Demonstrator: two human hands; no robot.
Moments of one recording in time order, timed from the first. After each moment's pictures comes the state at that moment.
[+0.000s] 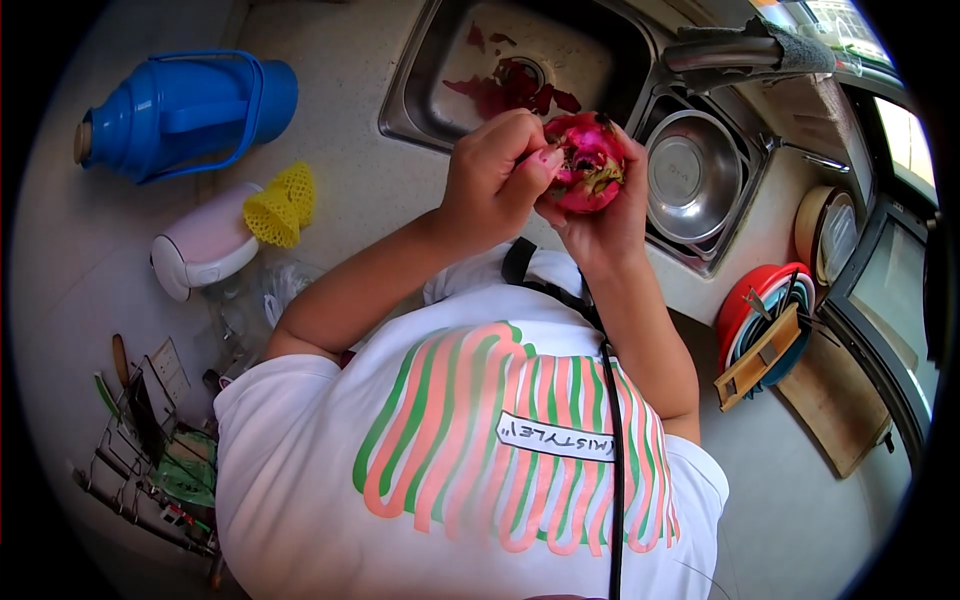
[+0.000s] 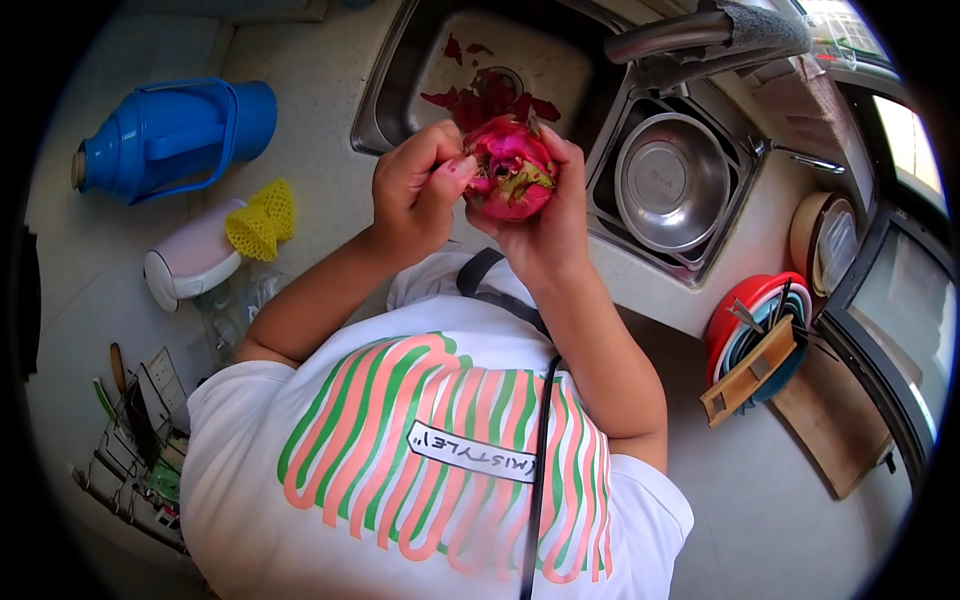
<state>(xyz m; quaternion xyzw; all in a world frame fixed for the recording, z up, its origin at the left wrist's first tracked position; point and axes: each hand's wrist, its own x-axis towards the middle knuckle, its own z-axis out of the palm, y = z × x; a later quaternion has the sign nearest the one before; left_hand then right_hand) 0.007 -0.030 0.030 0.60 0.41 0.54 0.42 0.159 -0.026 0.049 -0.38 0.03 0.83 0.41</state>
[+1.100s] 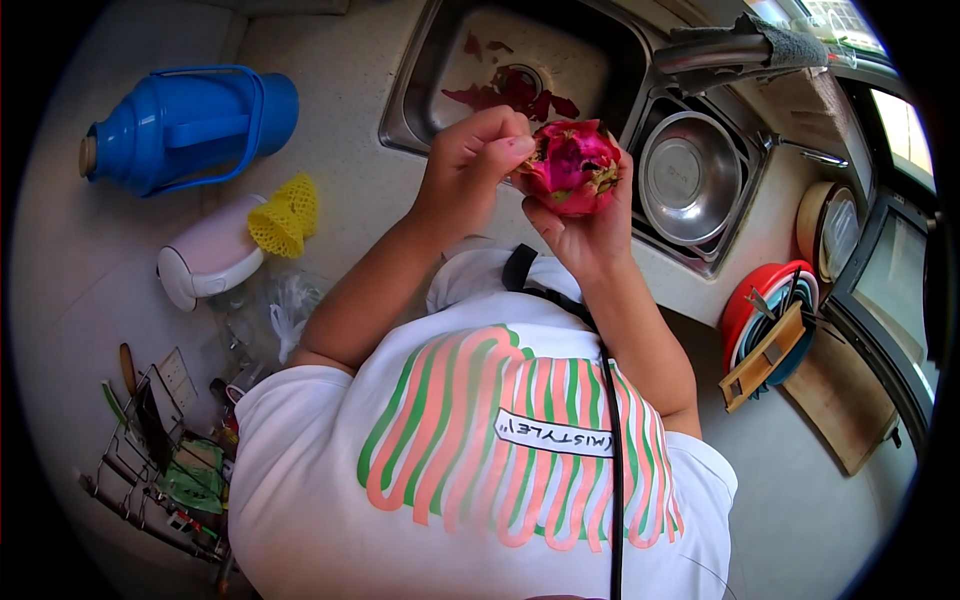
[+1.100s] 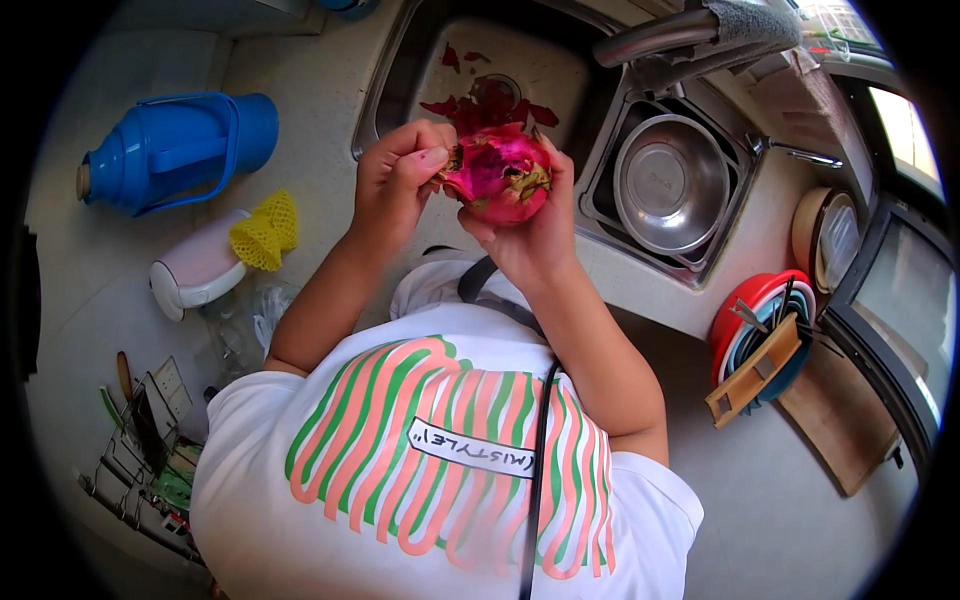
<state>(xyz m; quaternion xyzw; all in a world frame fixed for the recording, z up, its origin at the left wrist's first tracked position) -0.006 -0.023 0.033 0.40 0.37 0.52 0.66 0.154 -0.031 0.032 -0.28 0.10 0.85 0.43</state>
